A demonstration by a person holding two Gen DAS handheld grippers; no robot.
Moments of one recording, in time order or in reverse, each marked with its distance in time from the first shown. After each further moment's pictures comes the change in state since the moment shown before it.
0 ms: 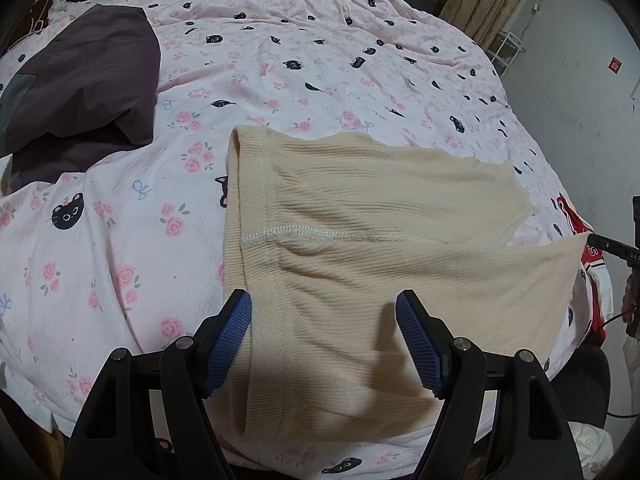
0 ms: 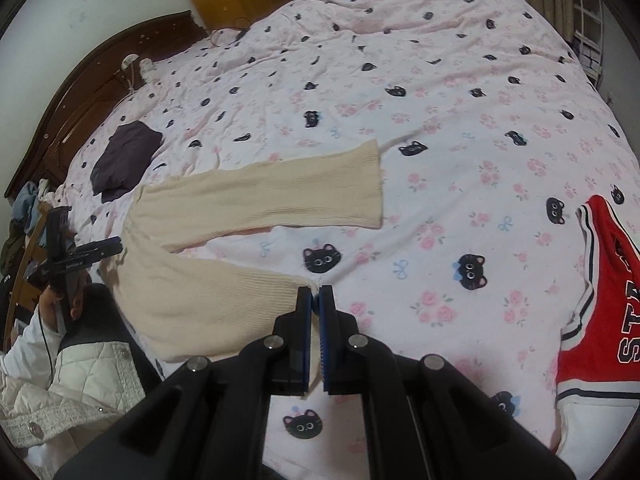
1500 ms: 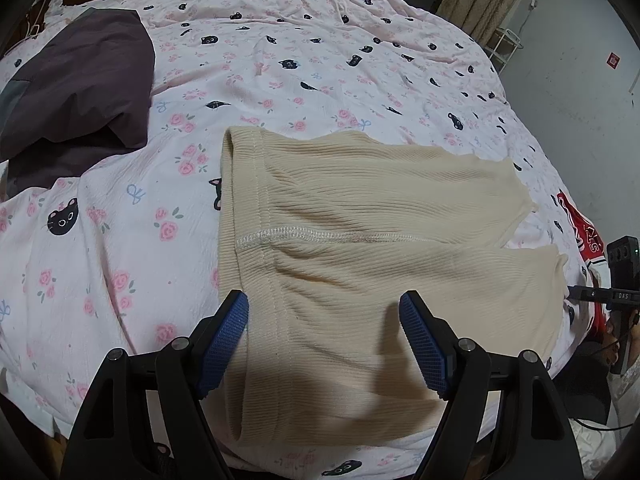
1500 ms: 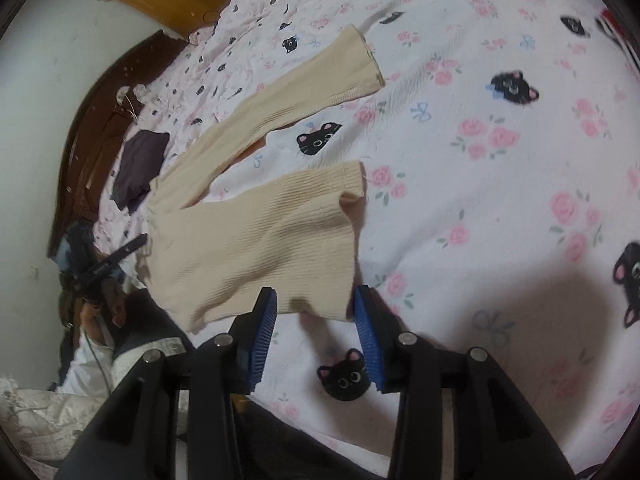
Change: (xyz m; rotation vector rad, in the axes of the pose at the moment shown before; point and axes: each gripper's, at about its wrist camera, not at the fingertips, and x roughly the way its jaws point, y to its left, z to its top) left arm 0.003 -0.002 0.002 0.011 0.003 0.000; right arm 0.058 -0.026 -0.077 0.296 0.119 0.278
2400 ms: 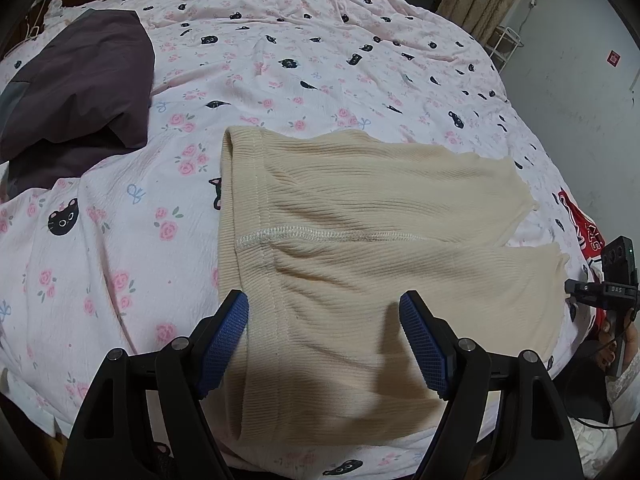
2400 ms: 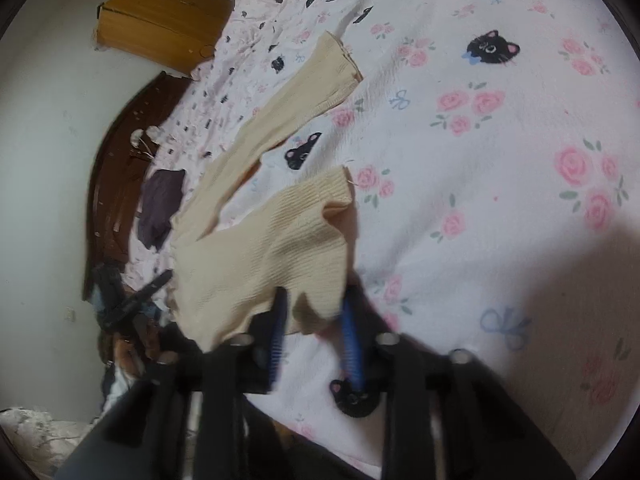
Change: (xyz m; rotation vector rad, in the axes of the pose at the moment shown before) left arm 0.000 -0.001 -0.001 0.007 0.003 0.009; right arm 0.006 -0.020 0.003 0.100 -0.059 0.081
